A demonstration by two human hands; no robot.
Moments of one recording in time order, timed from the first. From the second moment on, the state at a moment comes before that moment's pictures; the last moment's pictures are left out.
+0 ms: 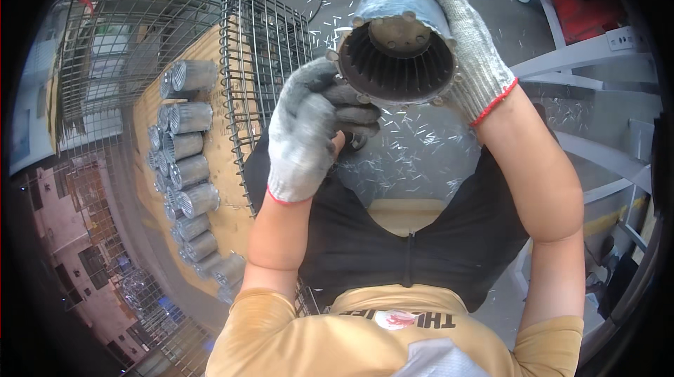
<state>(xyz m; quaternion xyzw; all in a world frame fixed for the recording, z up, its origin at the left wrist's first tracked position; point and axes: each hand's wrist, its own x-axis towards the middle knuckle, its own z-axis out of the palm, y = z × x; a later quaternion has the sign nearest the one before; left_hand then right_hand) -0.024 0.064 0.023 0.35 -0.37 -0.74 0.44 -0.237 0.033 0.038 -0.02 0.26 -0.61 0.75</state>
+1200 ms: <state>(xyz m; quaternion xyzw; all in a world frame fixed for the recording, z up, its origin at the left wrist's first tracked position) -0.021 0.076 0.009 0.40 -0.52 -0.54 0.53 -0.215 0.036 0.010 -0.10 0.29 -0.54 0.78</state>
